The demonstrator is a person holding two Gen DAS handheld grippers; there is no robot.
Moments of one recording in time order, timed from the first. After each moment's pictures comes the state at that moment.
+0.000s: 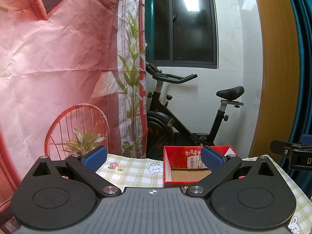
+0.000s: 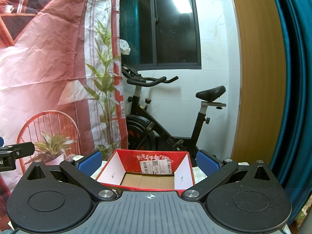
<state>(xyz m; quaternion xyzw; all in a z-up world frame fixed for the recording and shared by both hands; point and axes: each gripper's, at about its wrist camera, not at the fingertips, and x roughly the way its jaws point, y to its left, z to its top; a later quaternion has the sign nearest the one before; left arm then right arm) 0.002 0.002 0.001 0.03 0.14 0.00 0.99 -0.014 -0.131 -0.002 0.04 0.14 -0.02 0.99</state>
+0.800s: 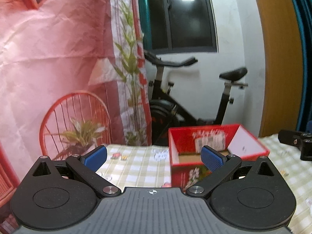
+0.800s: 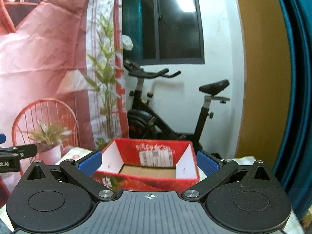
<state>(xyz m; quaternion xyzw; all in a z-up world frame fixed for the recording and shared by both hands) 0.033 -0.005 -0.059 0.07 0.17 0.02 0.98 0.006 -0.142 -0.076 0.04 0.14 0.00 0.99</state>
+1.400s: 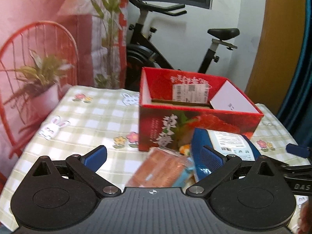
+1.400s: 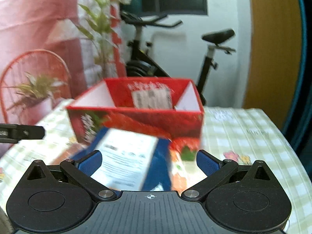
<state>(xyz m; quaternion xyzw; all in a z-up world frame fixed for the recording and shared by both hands) 0.095 -0.001 -0.144 -0.01 0.31 -0.06 0.95 0.046 -0.160 -0.183 0.05 0.27 0.00 0.96</state>
